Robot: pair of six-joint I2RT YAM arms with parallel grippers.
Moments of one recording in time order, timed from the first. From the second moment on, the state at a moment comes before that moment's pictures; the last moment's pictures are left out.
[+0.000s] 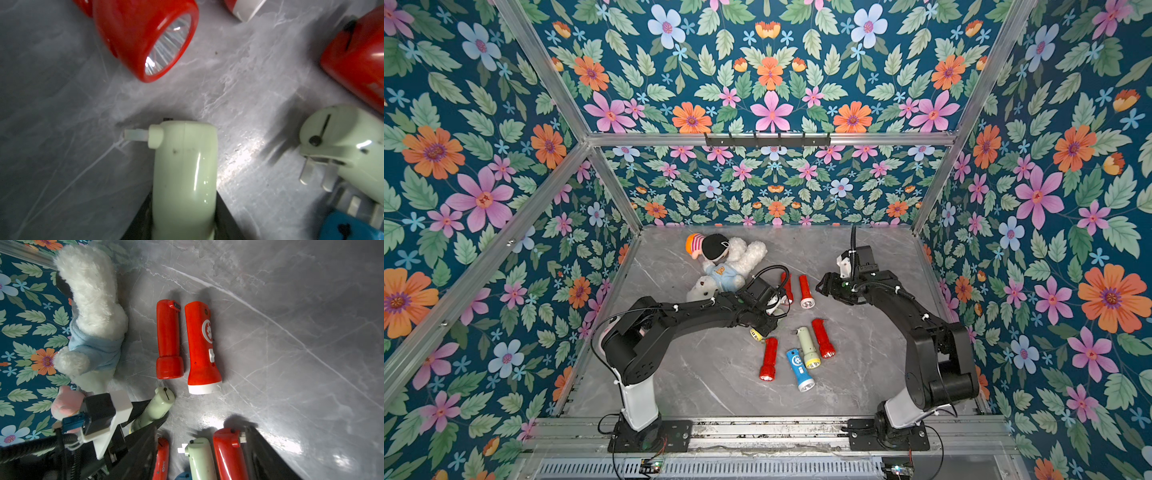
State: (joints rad) left arm -0.81 1.89 1.15 -0.35 0.06 -0.05; right arm 0.17 1.54 1.06 -0.50 -0.45 0.46
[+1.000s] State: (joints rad) left arm -0.83 1.35 0.53 0.68 0.16 0.16; right arm 0.27 1.21 0.89 -0.30 -0.52 0.43
